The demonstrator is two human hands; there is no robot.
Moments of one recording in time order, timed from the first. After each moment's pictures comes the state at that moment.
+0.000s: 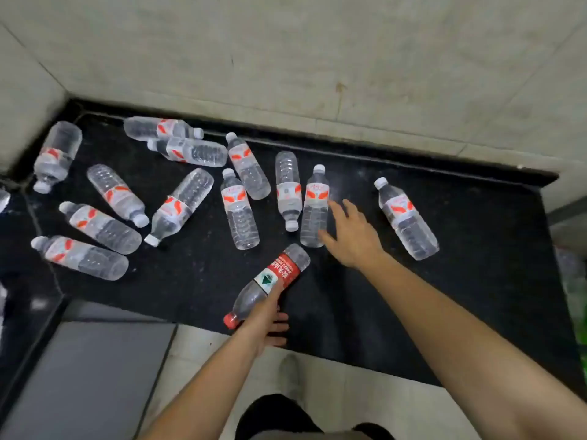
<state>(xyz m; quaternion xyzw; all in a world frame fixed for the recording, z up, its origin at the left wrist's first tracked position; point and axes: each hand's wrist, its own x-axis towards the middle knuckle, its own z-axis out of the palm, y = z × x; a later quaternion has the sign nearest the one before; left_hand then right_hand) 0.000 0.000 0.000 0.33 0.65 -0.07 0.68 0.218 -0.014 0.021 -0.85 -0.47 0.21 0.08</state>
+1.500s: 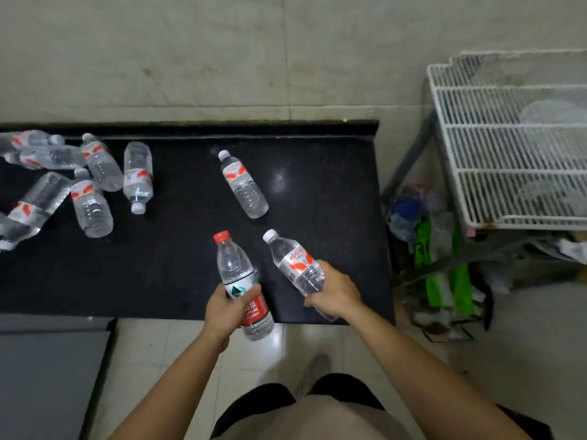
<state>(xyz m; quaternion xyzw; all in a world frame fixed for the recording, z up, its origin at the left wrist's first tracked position) 0.171 -0.260 -0.004 0.52 0.62 0.04 0.59 0.356 -0.393 -0.010 -0.85 -0.24 0.42 0.20</state>
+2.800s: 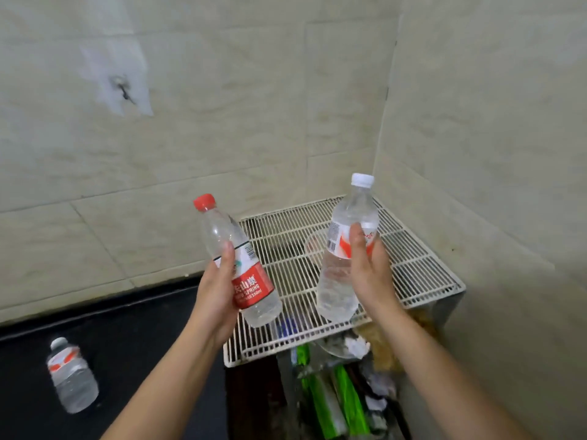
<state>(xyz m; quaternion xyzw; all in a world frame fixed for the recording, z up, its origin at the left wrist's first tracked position) 0.563 -0.461 0.223 0.53 0.27 0.20 0.78 0.678 -0.658 0.221 -0.67 -0.12 0.04 0.73</state>
